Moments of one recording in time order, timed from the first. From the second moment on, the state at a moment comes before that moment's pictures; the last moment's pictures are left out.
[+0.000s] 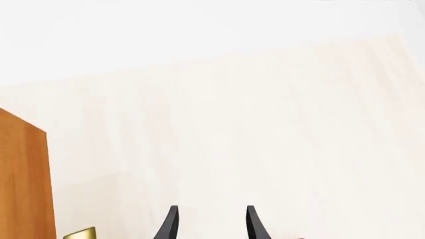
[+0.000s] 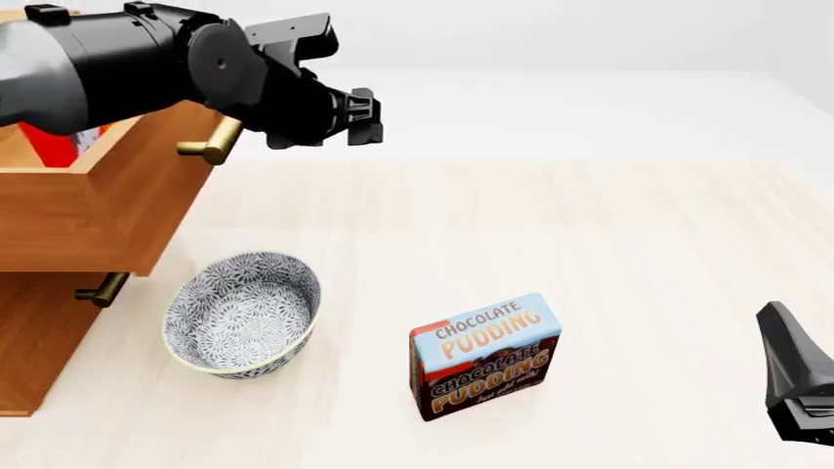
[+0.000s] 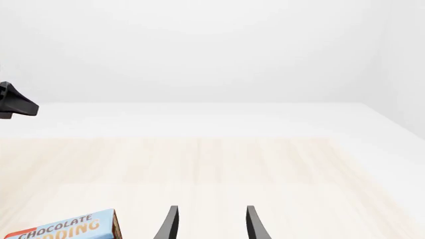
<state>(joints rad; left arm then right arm) -0.47 1.68 -1.42 0.54 -0.29 0.00 0.00 0.00 0.00 0.00</state>
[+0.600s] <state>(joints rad) -0.39 1.61 -1.33 0.52 -0.28 0.00 0.00 0.00 0.00 0.00</state>
